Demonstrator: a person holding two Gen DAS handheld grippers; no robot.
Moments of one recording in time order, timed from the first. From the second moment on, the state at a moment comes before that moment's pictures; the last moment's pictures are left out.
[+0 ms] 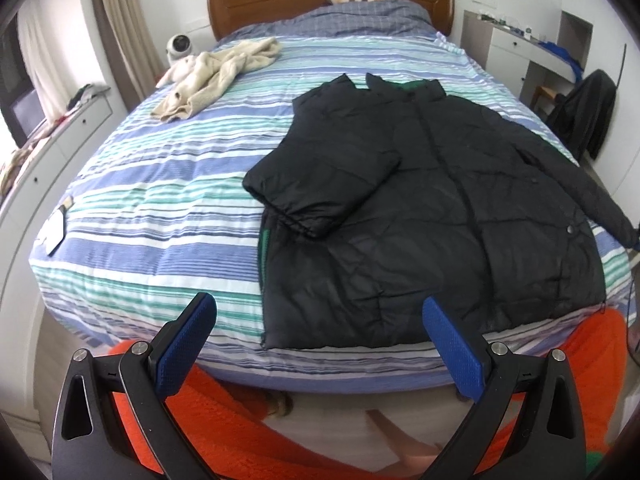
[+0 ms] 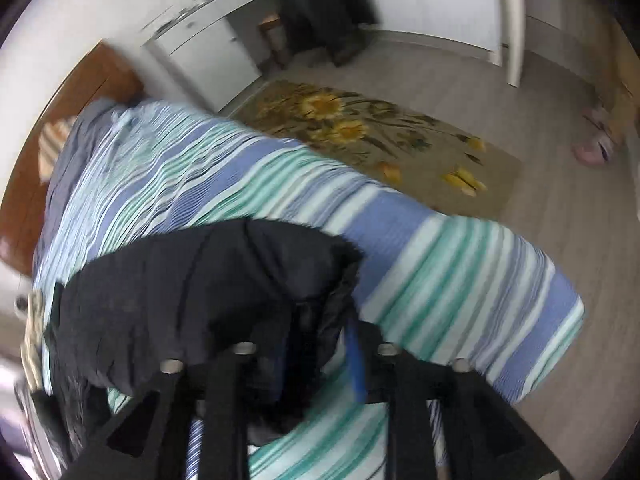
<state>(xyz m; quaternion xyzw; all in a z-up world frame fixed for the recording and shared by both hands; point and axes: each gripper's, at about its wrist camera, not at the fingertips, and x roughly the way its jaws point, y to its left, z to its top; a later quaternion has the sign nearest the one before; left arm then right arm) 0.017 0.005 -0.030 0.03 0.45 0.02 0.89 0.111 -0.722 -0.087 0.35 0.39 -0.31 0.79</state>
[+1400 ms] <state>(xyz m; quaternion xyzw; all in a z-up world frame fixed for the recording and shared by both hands) 0.172 0.147 -0.029 -0.09 0.41 0.07 0.90 0.074 -0.366 -0.042 0.14 0.32 -0.02 0.94</state>
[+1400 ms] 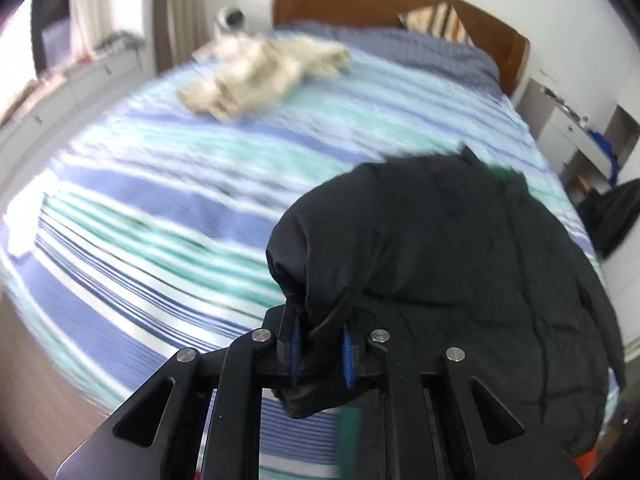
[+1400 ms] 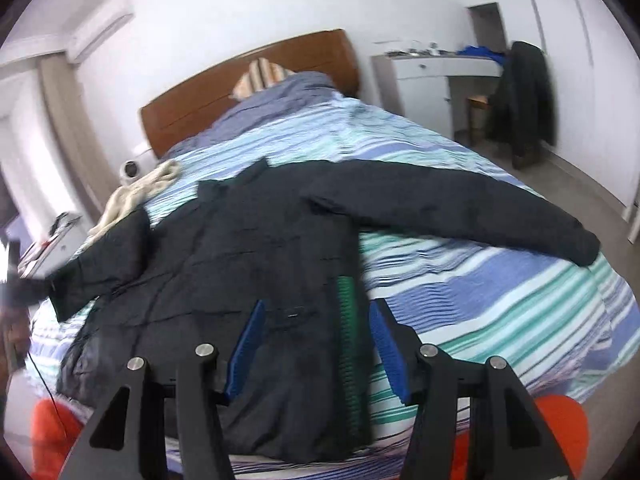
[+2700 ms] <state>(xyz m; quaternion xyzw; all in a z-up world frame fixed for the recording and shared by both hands) 0.100 0.090 -0.134 -0.06 0.55 -0.10 0.83 0.113 -0.390 -0.114 0.20 0.51 0.08 0.83</state>
